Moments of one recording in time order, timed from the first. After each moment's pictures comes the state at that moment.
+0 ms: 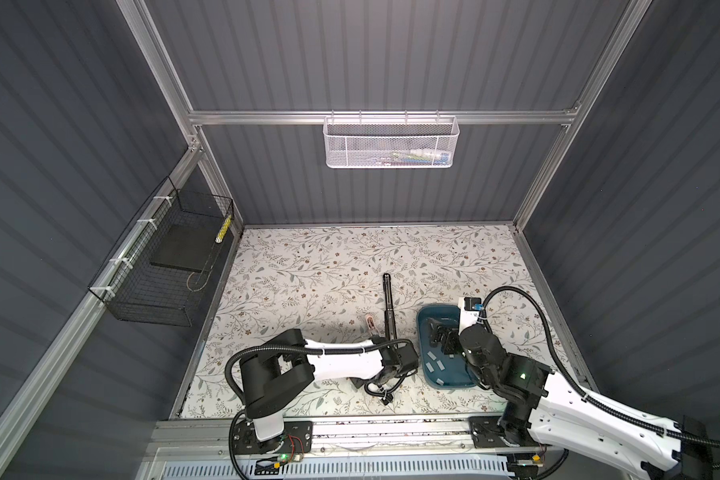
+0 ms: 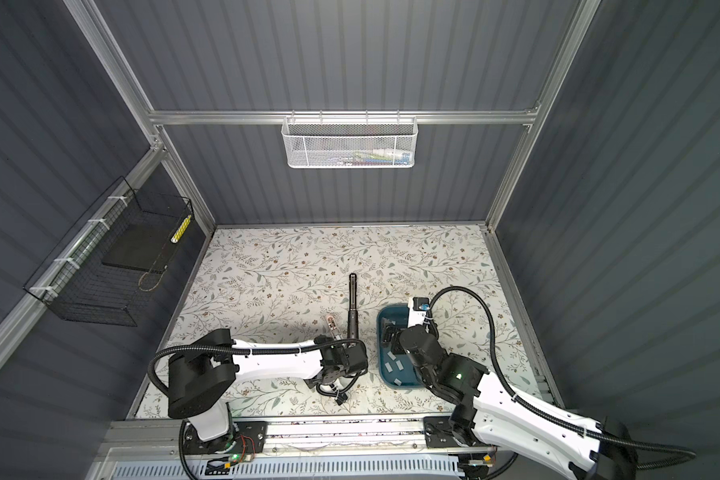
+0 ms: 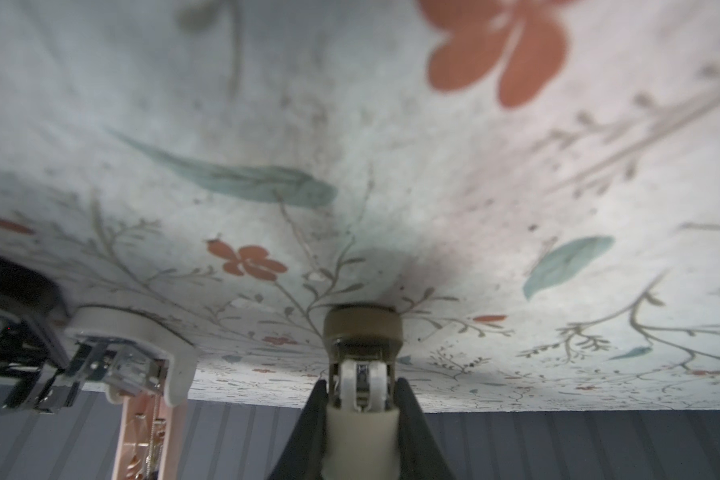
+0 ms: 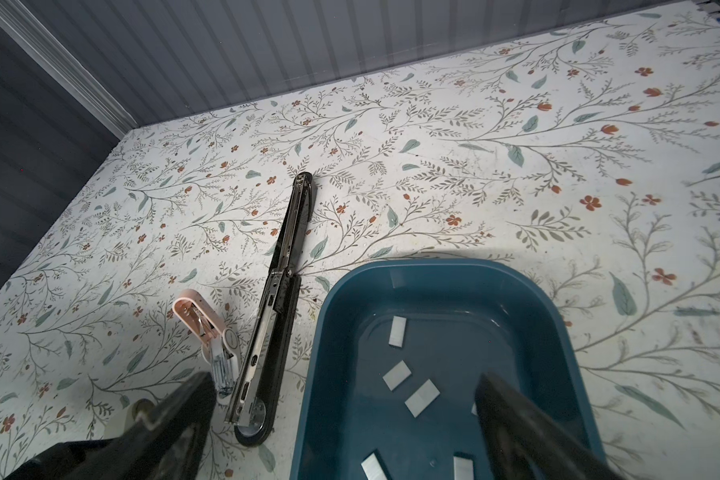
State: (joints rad) left arm -1.24 1.76 1.05 -0.98 -0.54 1.24; right arm 0.93 0.74 0.48 -0.28 0.56 0.63
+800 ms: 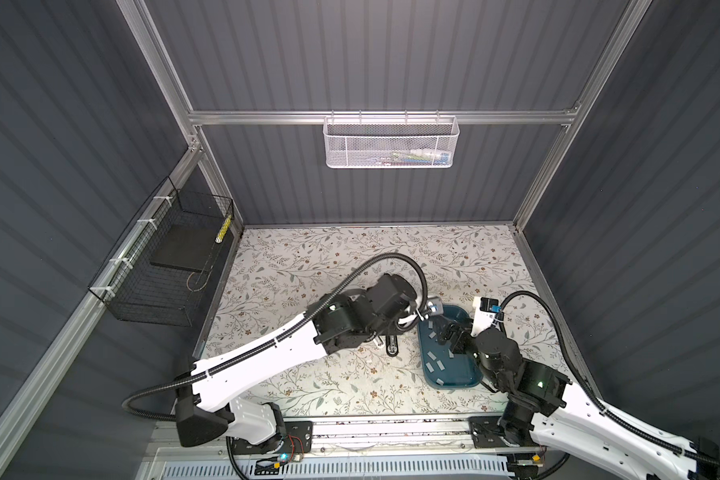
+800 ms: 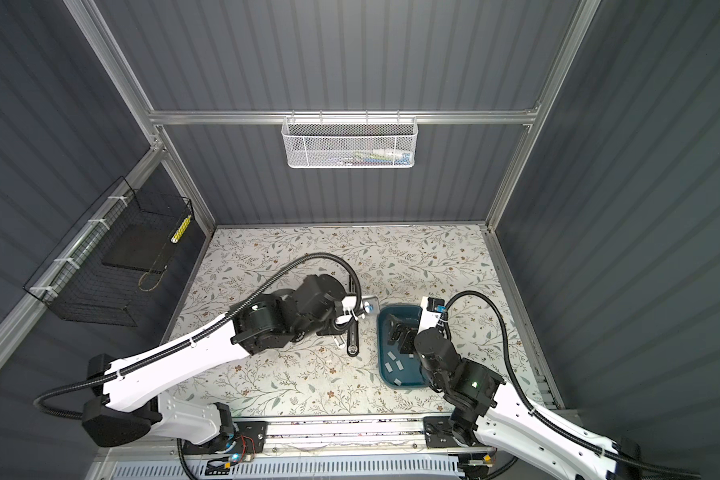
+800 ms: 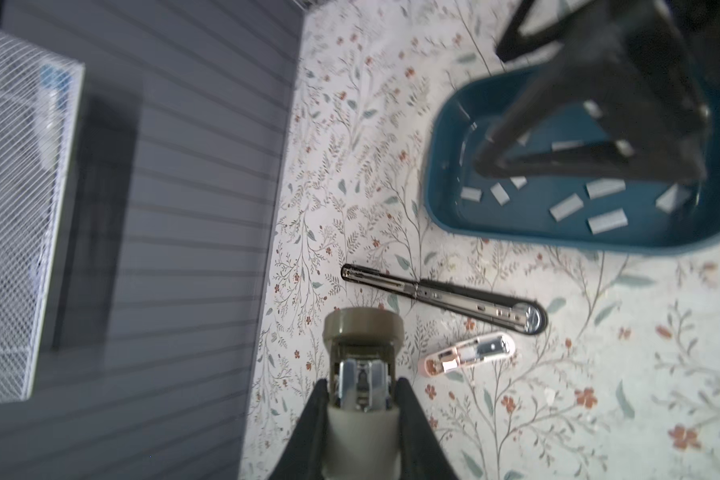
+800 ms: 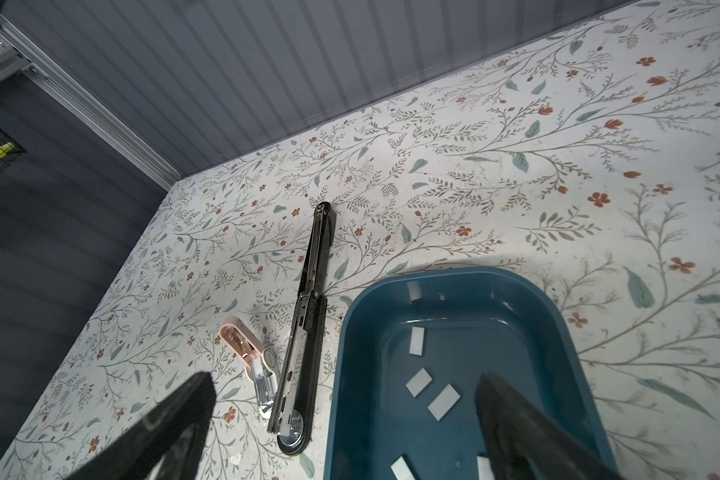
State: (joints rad) left arm -1.13 1.38 1.51 -0.80 -0.35 0.53; right arm 0.91 0.59 0.47 -0.30 0.54 0.70
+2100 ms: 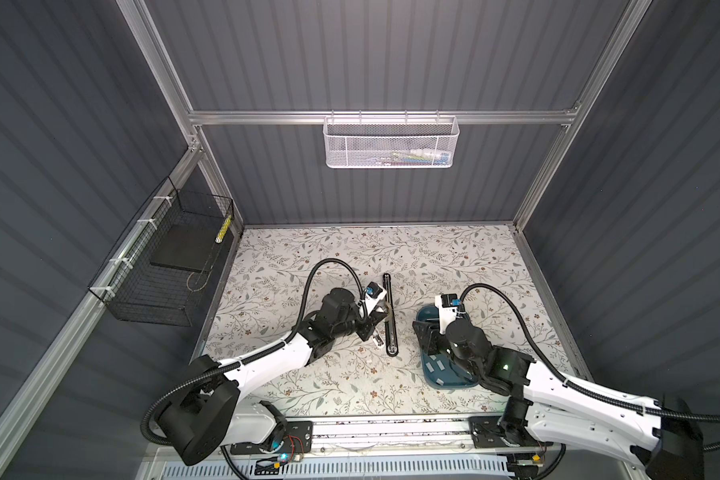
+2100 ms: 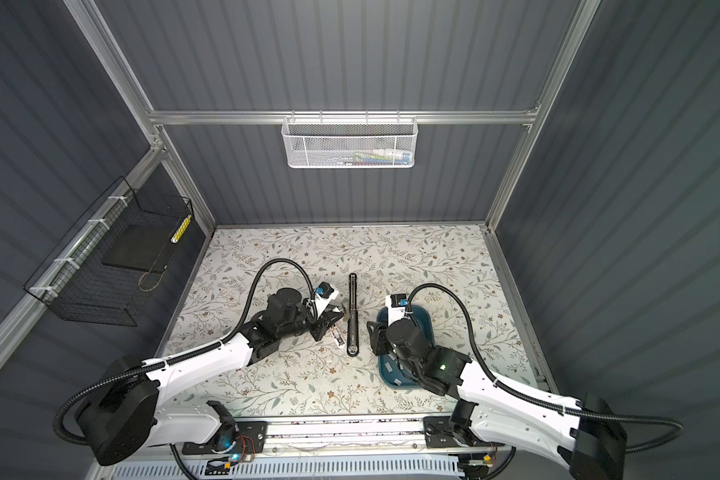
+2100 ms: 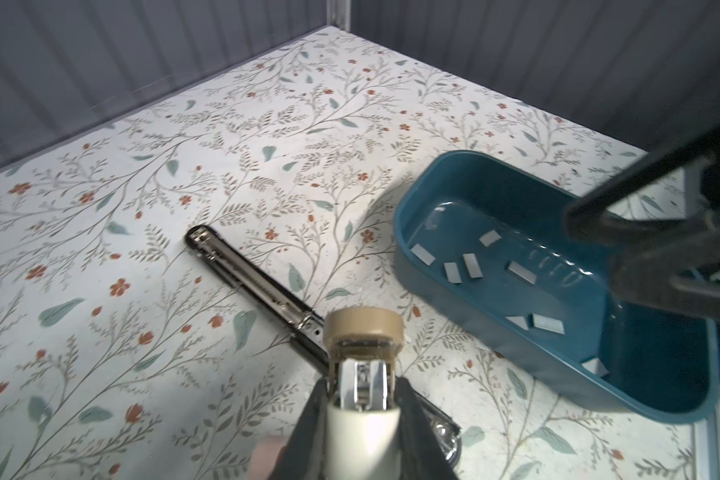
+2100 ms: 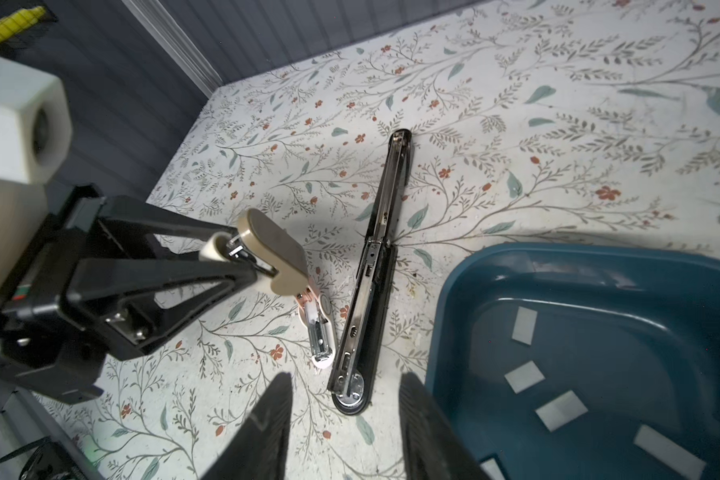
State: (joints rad) left arm -0.77 1.31 0.66 0.17 0.28 0.10; right arm 0.96 0.86 0.51 -0.12 0.34 0.67
